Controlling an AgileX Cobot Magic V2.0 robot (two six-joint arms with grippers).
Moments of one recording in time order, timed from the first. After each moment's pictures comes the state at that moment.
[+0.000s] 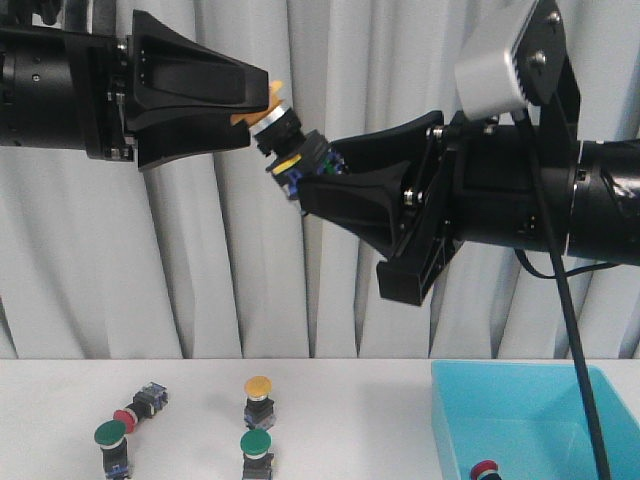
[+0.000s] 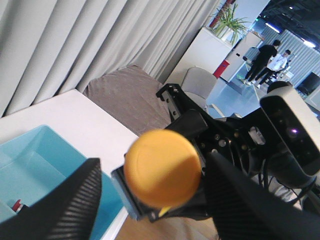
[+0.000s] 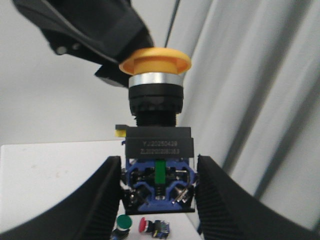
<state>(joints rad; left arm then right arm) -0.16 1.57 -1.88 -1.27 1.21 0.52 0.36 1.35 -1.42 1.25 0.68 -1.48</state>
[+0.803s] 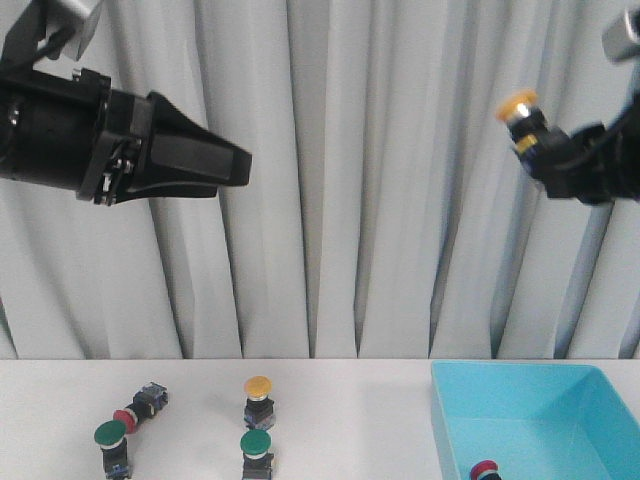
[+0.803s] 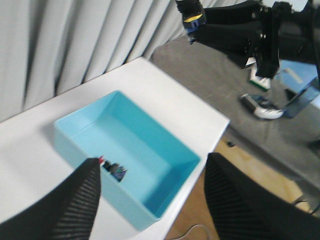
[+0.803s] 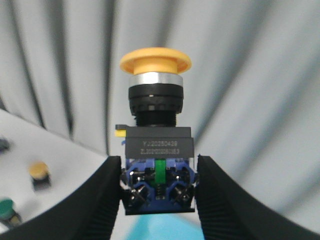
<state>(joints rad) -0.16 1.57 -1.88 -0.97 1.22 0.52 0.01 1.40 -1.60 0.36 0.72 -0.52</state>
